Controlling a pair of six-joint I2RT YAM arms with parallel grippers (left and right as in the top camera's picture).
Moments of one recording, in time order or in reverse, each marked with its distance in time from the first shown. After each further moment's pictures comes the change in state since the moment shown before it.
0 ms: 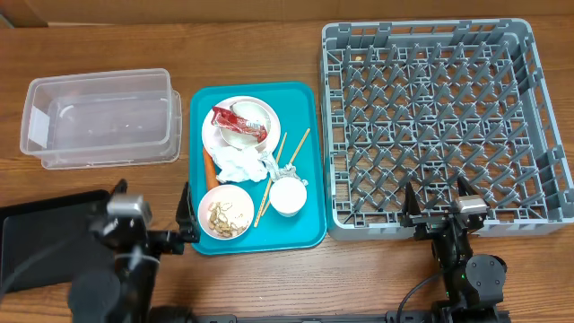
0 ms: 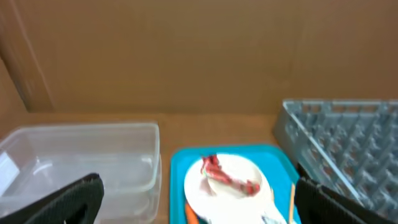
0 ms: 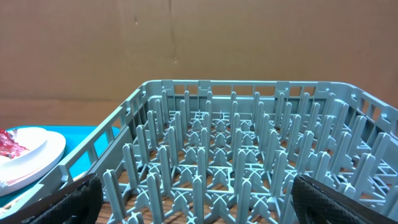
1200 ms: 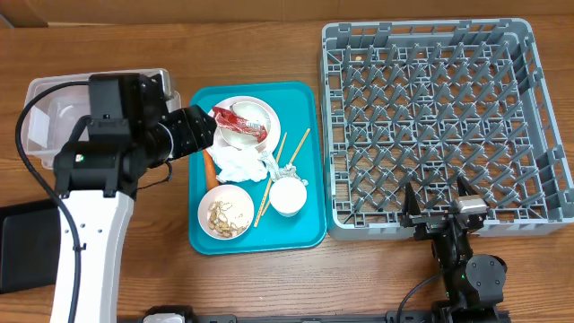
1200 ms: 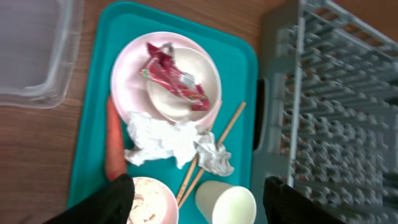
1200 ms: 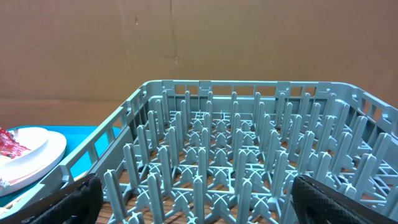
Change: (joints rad) left arm -0.019 0.972 0.639 -0.415 0.210 -0.350; right arm 0.000 -0.001 0.000 0.001 -0.002 0.000
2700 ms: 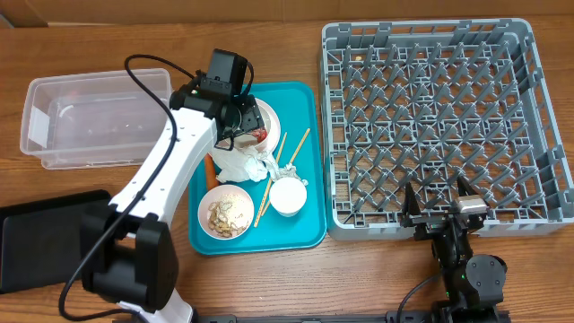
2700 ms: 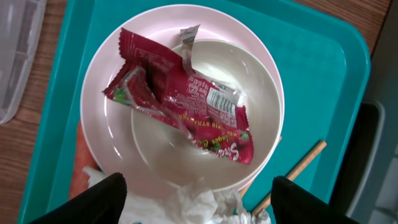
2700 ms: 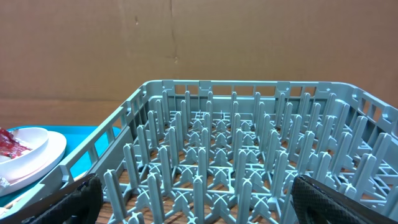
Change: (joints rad) left arm -0.260 0.496 0.079 0.177 -0.353 -0.219; right arm 0.000 0.000 0.000 0.000 0.000 0.000
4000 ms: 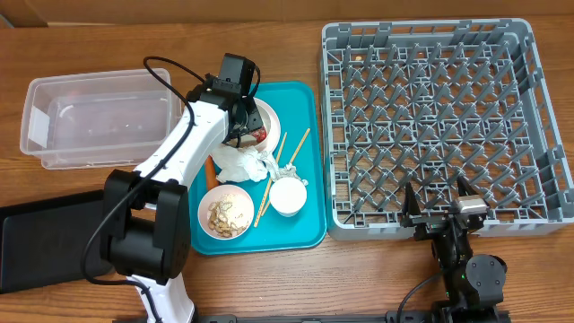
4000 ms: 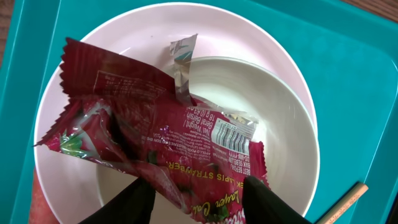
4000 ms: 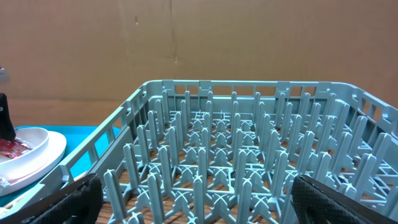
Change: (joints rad) left arm 0.000 0.143 0.004 0.109 -0.023 -0.007; right arm 0.000 0.000 0.000 0.000 0.000 0.000
